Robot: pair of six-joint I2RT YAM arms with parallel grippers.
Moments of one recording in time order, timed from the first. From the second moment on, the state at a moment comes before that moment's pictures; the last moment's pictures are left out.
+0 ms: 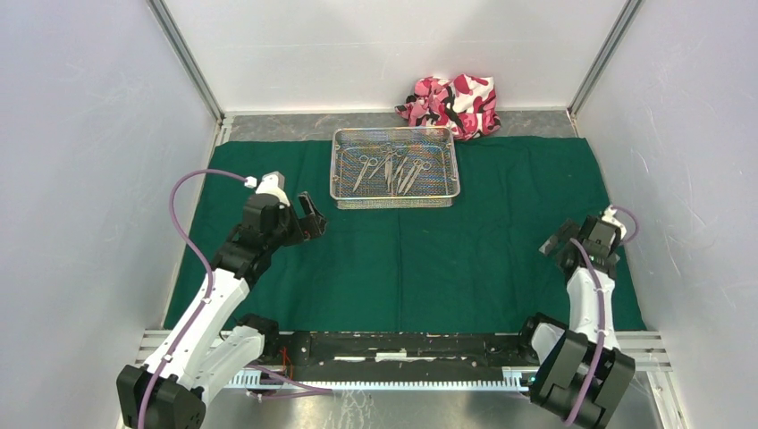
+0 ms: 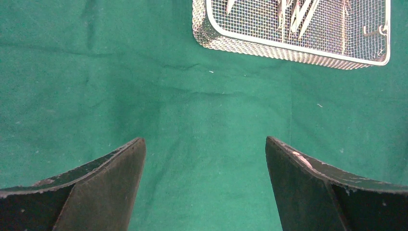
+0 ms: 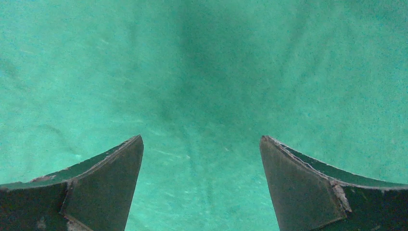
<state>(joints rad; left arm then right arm) -0.30 0.83 0.66 -0.43 -0.02 -0.50 -0.49 0.92 0.42 -0.40 0.10 0.29</state>
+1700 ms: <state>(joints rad) -0.30 0.84 0.68 -0.46 -0.08 -0.50 -0.28 2.50 2.07 -0.24 0.08 0.28</state>
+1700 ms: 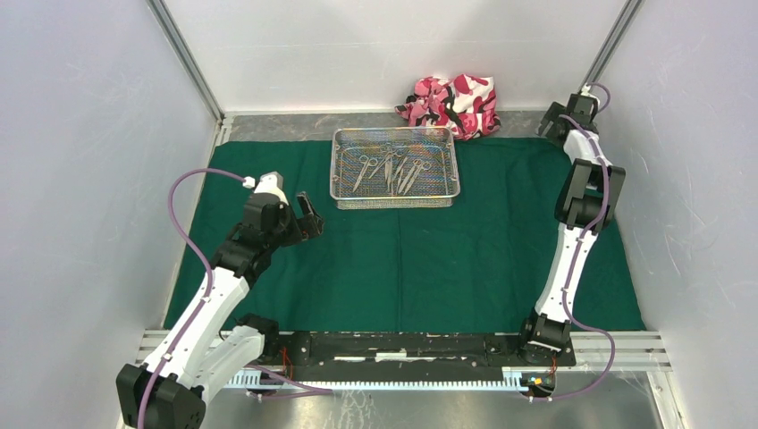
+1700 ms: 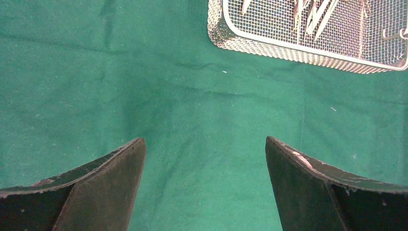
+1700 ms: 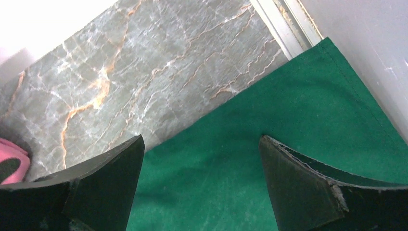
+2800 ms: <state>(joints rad) -0.06 1.33 0.85 -0.41 -0.07 -0.69 0.20 1.35 0.74 -0.32 0.21 0.12</state>
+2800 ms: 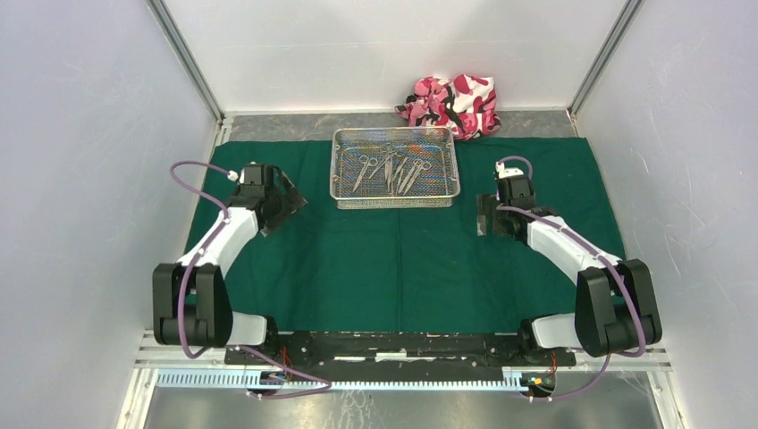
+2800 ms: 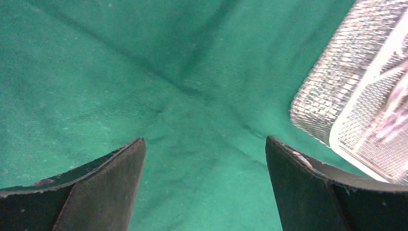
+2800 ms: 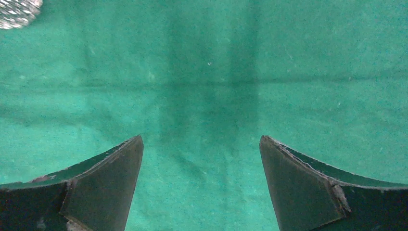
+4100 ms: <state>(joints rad) -0.13 1.16 0.56 -0.41 -0.17 -0.82 0.66 1.20 0.59 -0.40 0.23 0.28</state>
